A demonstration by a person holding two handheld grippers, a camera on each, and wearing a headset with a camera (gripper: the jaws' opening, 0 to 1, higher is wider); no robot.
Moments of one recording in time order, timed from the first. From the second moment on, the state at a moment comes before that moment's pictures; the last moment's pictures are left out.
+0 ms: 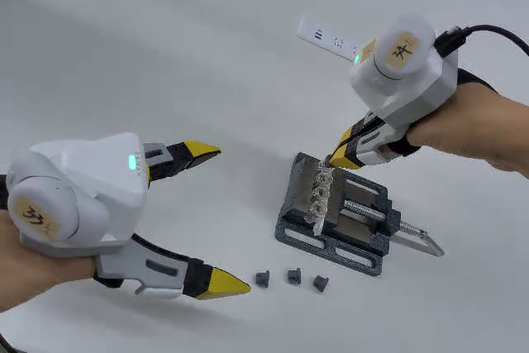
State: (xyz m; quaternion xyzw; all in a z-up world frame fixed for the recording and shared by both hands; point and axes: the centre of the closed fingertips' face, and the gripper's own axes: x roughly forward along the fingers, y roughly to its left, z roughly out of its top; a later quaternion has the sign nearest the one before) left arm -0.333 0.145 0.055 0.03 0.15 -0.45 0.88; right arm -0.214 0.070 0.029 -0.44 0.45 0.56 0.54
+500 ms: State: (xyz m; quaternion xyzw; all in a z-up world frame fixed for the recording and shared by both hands) left arm -0.331 0.145 0.057 0.03 0.15 -0.45 0.88; right arm -0.214 0.069 0.028 -0.44 0.47 0.55 0.53
